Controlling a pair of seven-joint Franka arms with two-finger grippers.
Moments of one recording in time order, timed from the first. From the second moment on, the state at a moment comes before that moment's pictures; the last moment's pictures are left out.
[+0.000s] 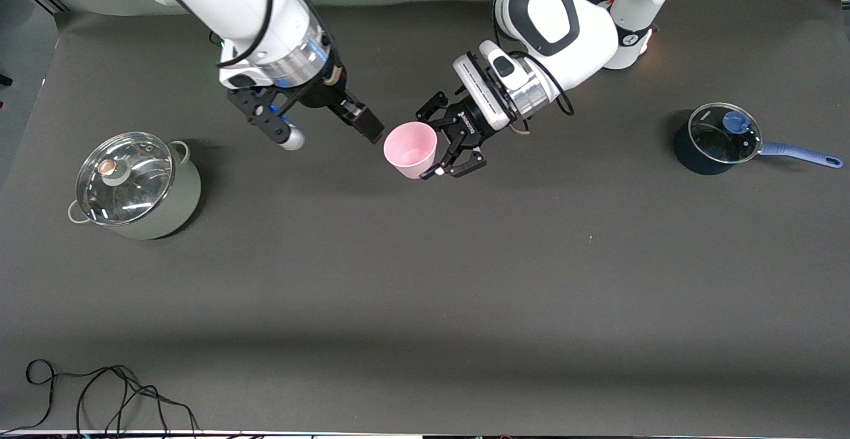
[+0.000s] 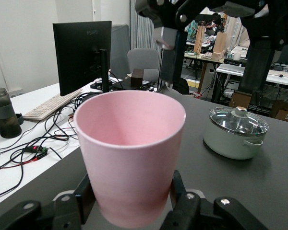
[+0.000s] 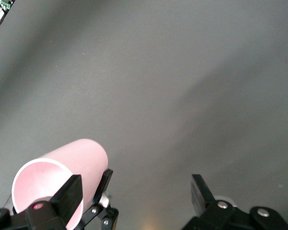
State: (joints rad) left arm 0.29 0.34 -1.23 -1.86 -1.90 3.09 2.18; right arm 0.62 0.30 0.00 -1.21 0.19 1.59 1.38
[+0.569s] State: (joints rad) left arm 0.29 0.34 -1.23 -1.85 -1.91 3.11 2.18; right arm 0.68 0.31 0.00 -1.20 0.10 1.59 1.48
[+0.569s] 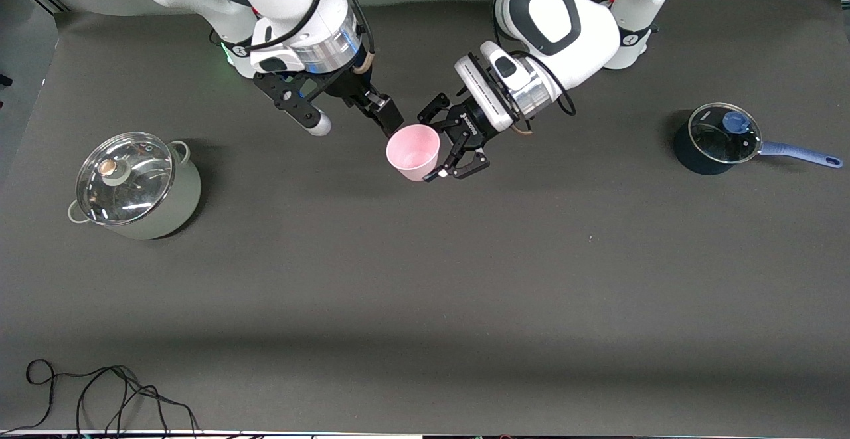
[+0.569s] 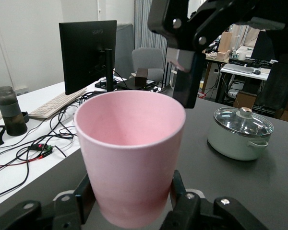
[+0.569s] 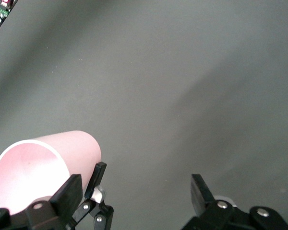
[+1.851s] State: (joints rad) left arm 0.28 0.34 -1.22 -1.84 -1.91 3.13 2.15; right arm 0.69 0.38 0.00 -1.11 0.10 1.60 1.64
